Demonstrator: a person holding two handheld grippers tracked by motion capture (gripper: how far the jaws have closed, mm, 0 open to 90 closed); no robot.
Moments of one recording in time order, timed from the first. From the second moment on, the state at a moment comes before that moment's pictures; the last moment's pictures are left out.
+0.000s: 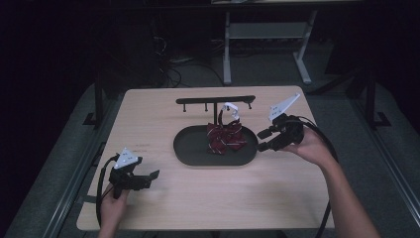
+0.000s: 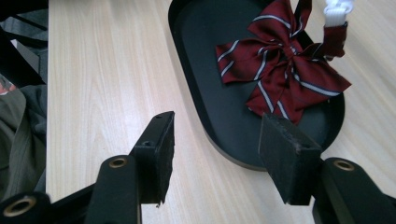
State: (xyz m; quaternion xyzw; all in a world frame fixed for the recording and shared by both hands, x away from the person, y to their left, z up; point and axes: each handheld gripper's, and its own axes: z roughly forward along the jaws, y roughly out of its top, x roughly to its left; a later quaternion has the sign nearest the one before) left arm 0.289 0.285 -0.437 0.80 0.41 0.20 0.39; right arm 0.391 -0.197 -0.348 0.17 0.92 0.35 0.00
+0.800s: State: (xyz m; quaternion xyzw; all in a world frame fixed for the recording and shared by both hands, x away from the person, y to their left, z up) left arm 0.289 0.285 -0.437 0.80 0.40 0.20 0.39; right arm 0.371 -0.217 -0.373 0.20 0.92 0.35 -0.01
